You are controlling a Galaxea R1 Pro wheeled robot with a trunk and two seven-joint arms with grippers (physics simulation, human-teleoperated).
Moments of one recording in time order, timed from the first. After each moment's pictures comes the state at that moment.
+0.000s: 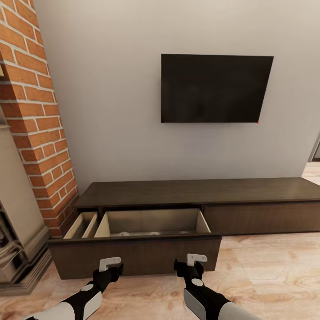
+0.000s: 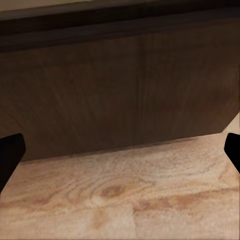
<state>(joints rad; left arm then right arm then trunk) -0.63 0.03 -0.87 -0.11 1.00 -0.28 -0.02 -0.60 0.11 0.90 -0.32 -0.87 -0.20 -0.39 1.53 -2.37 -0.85</state>
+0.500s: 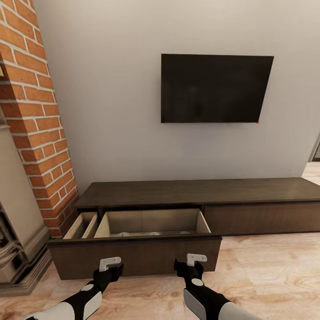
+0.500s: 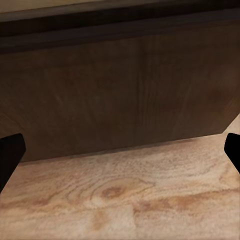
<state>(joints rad) -0.63 0.03 -0.87 -0.11 1.00 -0.28 -0.03 -0.60 0.11 0.90 -0.32 -0.87 -0.20 -0.39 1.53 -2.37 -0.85</state>
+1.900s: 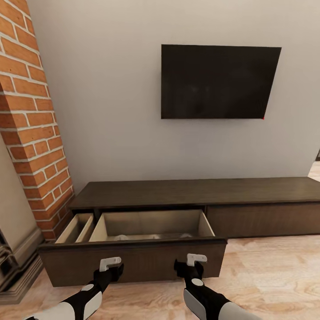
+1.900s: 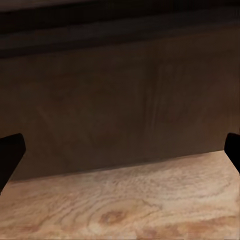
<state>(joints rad) -0.63 0.03 -0.87 -0.11 1.00 -0.28 -0.03 -0.60 0.11 0.90 -0.32 -0.87 -0.20 -0.39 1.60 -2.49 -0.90</state>
